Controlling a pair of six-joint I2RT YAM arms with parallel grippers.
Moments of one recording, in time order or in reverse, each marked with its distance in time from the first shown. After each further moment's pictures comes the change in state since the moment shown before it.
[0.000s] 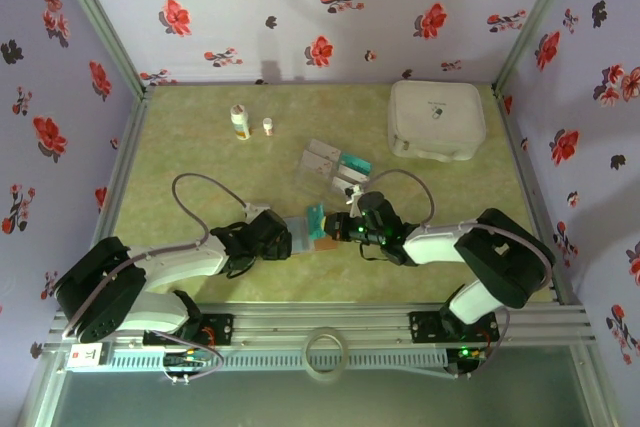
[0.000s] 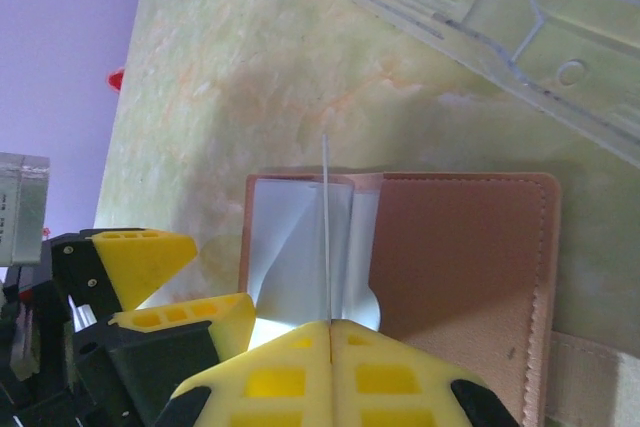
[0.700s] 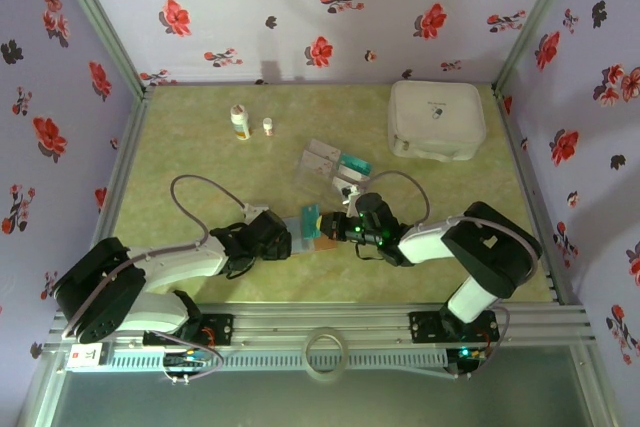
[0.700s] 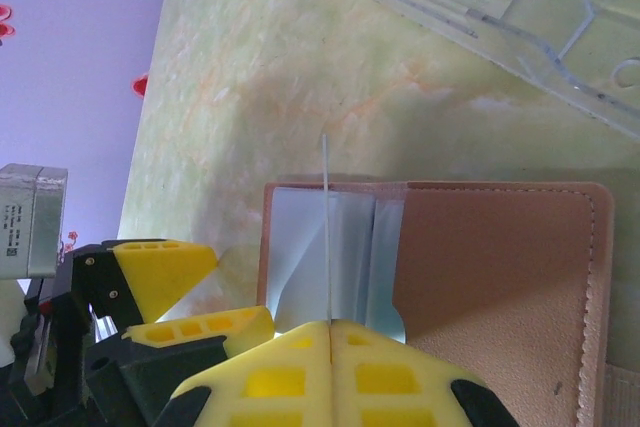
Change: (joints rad) left arm 0.000 -0.003 -0.009 0.006 -0.001 -0.026; right arm 0.006 0.079 0.000 0.126 -0.022 0.042
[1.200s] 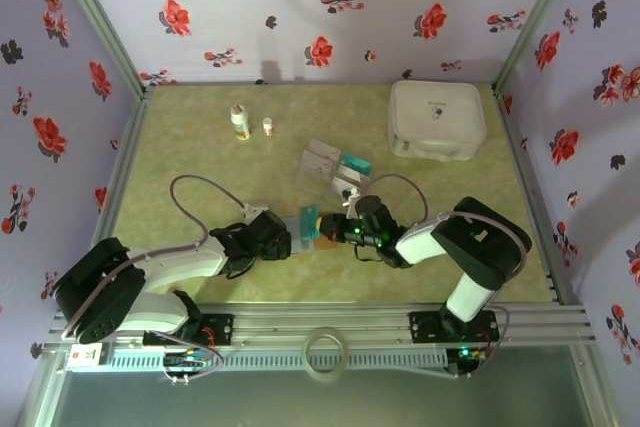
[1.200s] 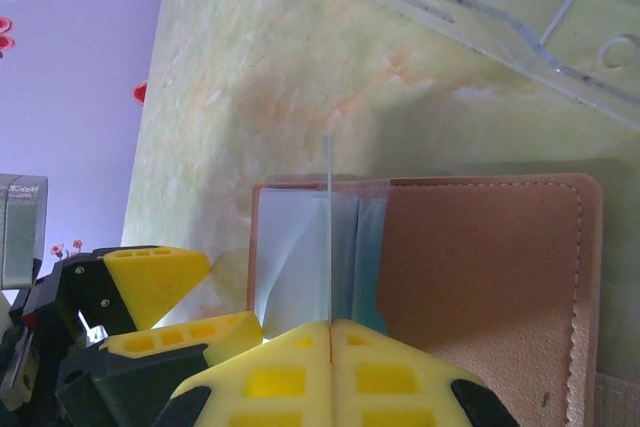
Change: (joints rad) left arm 0.000 -0.002 -0.002 0.002 -0.003 -0.001; right arm 0.001 0.066 -0.018 0.097 -0.001 0.038
